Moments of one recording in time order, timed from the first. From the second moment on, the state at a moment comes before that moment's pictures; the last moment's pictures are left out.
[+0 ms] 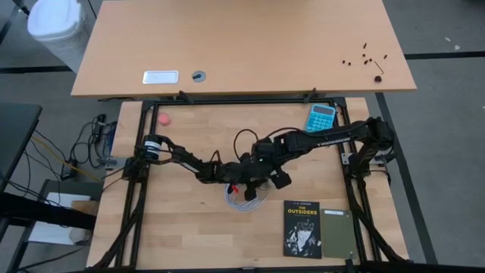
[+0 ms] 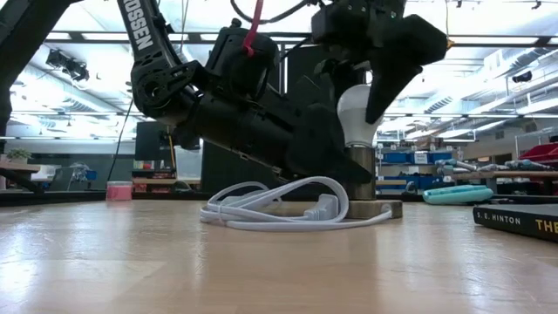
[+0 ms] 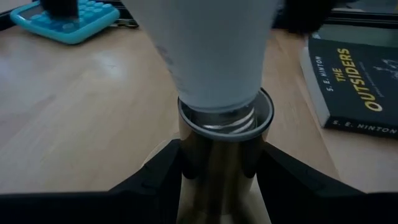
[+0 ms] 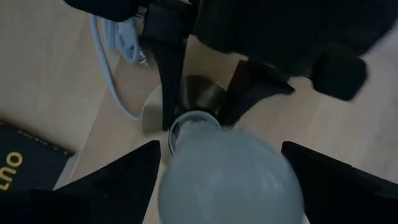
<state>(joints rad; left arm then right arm) -0.09 2.12 0.96 0.84 -0.18 -0.11 0.04 1.73 1.40 -0.94 0.01 -0.37</state>
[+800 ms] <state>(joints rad) -0.08 2.12 0.96 0.83 -0.16 -0.06 0.05 1.78 1.39 -0.95 -0.02 -0.58</state>
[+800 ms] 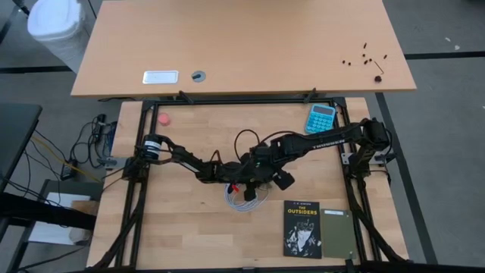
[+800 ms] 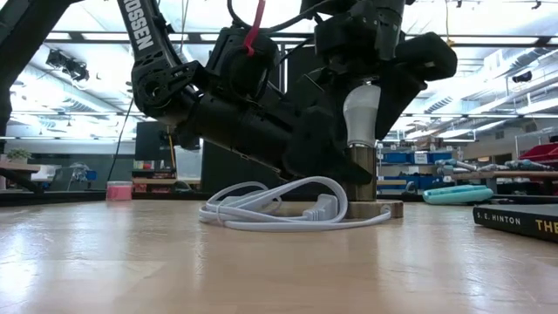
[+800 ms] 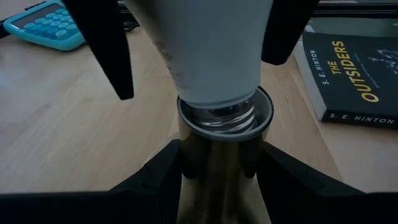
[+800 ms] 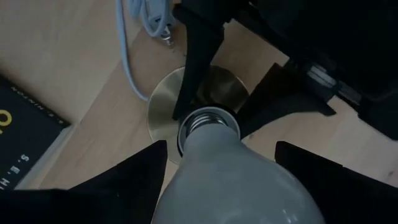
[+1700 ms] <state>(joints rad) -0.08 2.12 0.96 0.83 -0.12 -0.03 0.07 1.77 1.37 -0.91 -0.02 -0.76</state>
